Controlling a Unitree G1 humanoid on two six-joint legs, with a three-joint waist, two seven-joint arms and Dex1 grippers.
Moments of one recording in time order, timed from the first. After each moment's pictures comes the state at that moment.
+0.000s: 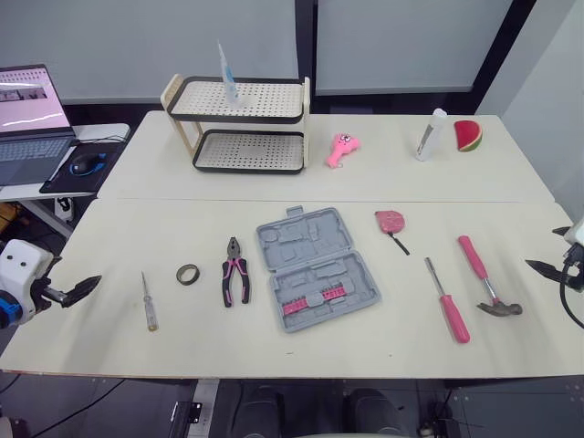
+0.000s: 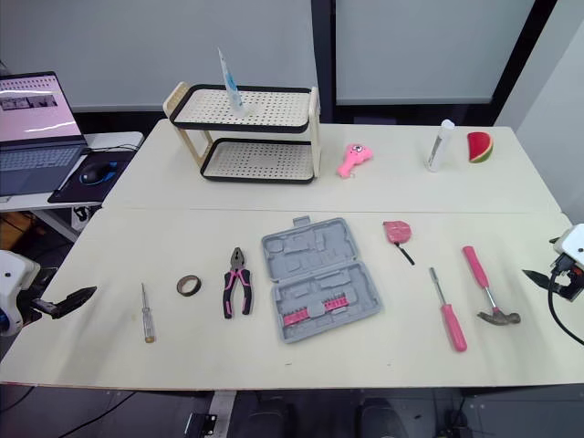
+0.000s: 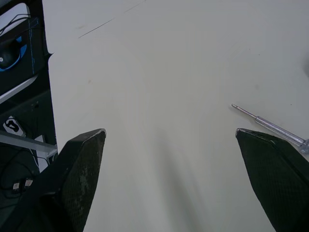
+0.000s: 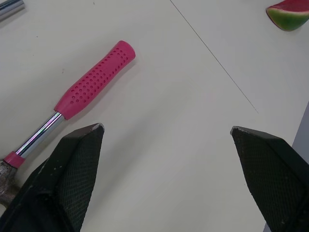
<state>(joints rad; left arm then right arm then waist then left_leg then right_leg) -0.25 1.04 0.33 0.95 -0.20 -0.22 -0.95 -0.43 -1.10 -0.14 0.92 0.03 -0.32 1.02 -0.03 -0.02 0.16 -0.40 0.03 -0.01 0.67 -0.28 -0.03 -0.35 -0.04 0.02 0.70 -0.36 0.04</state>
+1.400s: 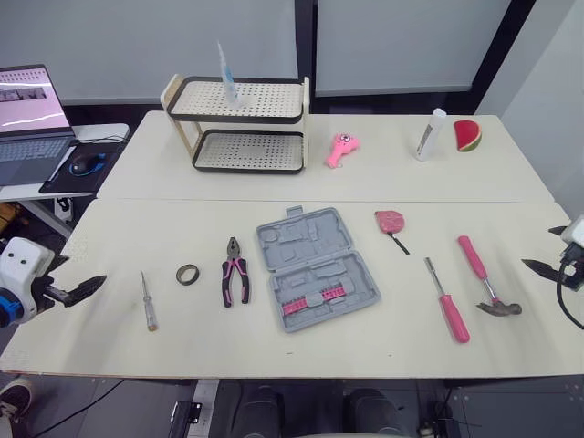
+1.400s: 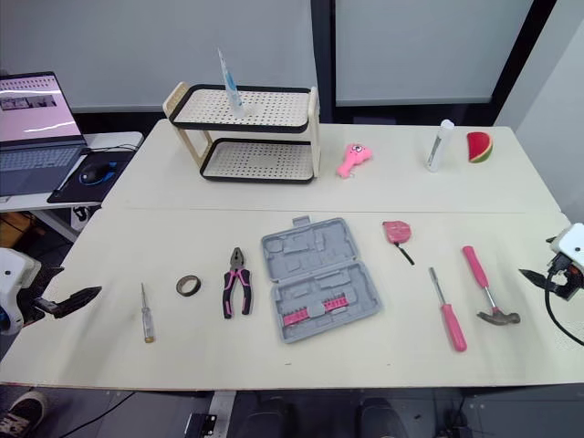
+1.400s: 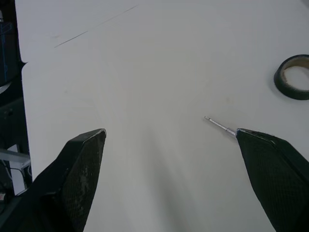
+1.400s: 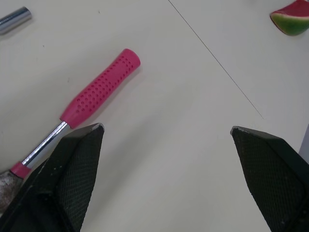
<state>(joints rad) -0.23 1.04 0.35 0.83 -0.25 -0.12 -1.06 -0.43 -1.06 -0.13 0.84 0.05 -0.27 1.04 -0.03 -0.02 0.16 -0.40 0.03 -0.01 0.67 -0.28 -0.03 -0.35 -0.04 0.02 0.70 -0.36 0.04</state>
